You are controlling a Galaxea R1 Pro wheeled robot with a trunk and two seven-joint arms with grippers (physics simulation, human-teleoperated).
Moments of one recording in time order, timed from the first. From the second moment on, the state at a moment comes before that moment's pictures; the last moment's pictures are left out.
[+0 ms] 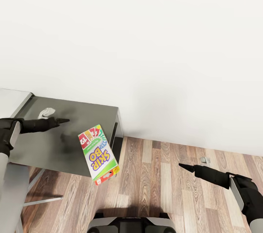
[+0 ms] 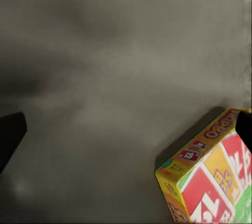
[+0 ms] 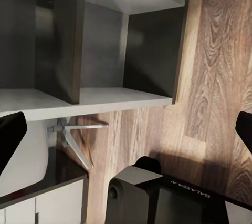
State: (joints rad) left arm -1.02 0.44 0.26 -0.74 -0.01 0.89 -0.92; right arm -0.49 -0.28 -0.33 -0.88 -0.08 0.59 1.12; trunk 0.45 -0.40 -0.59
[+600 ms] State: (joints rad) left arm -0.80 0.45 0.41 -0.74 -0.01 0.87 -1.45; right arm -0.49 -0.26 -0.32 -0.89 -0.09 0.60 1.12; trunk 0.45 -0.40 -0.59
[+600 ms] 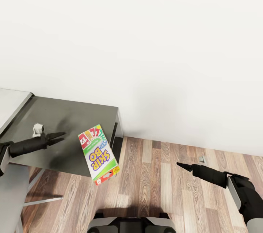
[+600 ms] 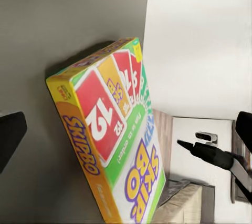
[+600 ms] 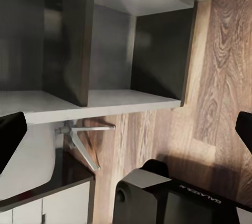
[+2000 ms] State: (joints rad) left arm -0.76 0.46 0.42 -0.78 -0.01 0.83 -1.57; right arm -0.49 -0.07 -0.32 -1.04 -0.16 0.69 1.12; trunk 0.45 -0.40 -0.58
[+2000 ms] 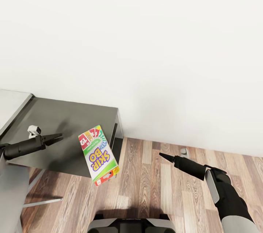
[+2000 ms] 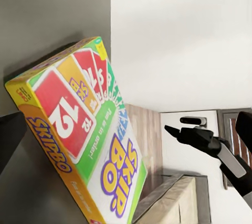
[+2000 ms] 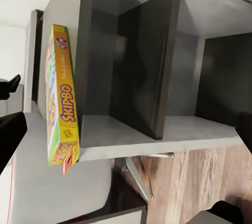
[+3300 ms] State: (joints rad) left arm -0.76 0.46 0.42 -0.79 -0.01 0.82 -1.57; right arm -0.49 -0.07 -0.32 -1.04 -0.16 0.69 1.12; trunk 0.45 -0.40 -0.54
